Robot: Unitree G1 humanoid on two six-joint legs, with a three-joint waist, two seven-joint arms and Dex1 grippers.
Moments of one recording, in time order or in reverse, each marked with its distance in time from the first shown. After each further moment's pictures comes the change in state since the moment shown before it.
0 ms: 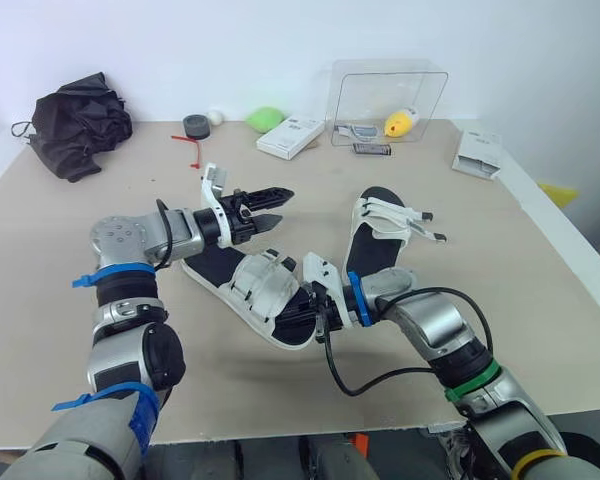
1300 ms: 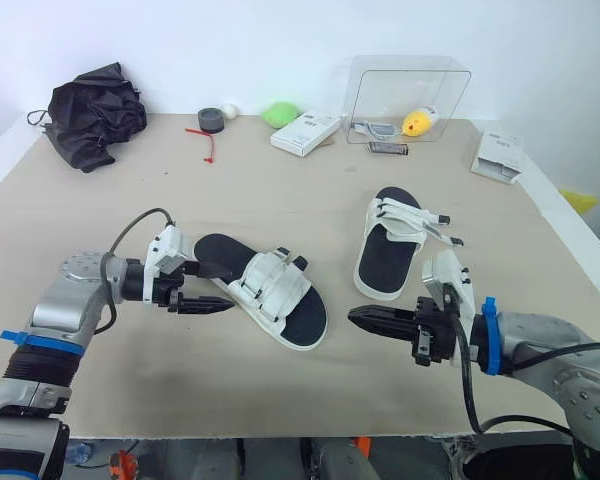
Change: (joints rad) left arm 0.483 0.480 -0.676 -0.304 0.695 -1.143 -1.299; right arm 0.474 -0.283 -0.645 -0.663 0.616 0.384 -0.391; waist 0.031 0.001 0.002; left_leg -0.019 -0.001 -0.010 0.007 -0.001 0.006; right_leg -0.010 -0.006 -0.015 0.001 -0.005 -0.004
